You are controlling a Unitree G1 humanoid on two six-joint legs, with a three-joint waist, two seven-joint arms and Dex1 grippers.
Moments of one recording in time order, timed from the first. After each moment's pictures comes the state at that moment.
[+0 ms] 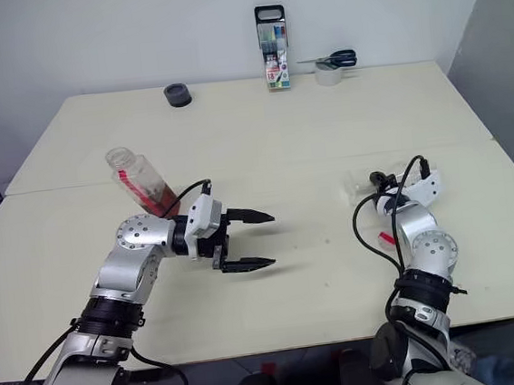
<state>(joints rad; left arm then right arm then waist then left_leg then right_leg) -0.58 0.52 -0.16 0.27 -0.30 0.03 -1.41 -0.65 0.07 -0.71 0.17 0.99 0.70 -0.37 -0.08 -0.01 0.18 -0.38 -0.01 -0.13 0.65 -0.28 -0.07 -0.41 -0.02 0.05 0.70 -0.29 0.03</state>
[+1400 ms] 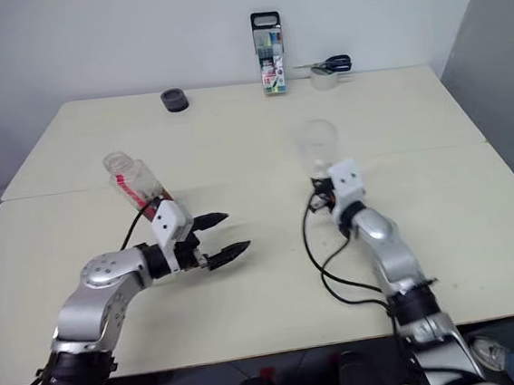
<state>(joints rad) -0.26 0.59 0.04 -0.12 -0.32 0.42 -0.89 -0.60 -0.14 0.13 0.29 0.14 0.13 0.30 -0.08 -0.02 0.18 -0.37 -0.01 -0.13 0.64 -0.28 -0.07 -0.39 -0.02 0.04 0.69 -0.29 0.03</state>
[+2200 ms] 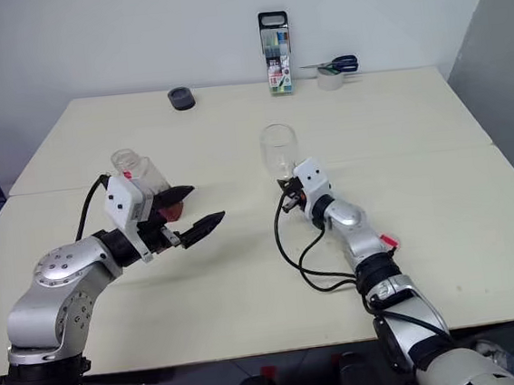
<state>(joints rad) -0.29 0.63 0.16 -0.29 -0.42 0.52 -0.75 -0.79 -0.04 0.10 0.77 0.08 -0.12 0.46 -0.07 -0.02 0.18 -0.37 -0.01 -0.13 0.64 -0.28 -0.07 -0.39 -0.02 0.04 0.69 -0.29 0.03</state>
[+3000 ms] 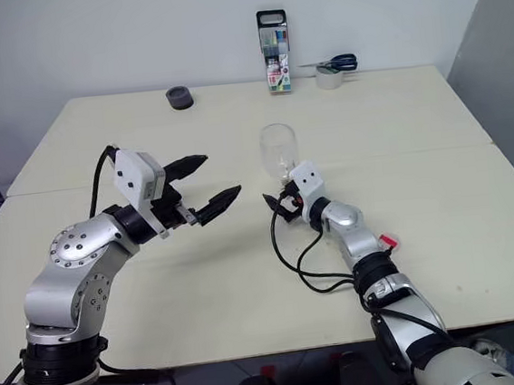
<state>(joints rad) -0.41 0.58 0.08 -0.32 -0.41 0.47 -0.68 -0.79 -0.04 0.10 0.78 0.06 -0.08 0.49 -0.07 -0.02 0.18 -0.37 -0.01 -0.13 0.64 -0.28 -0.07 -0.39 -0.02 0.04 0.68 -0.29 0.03</state>
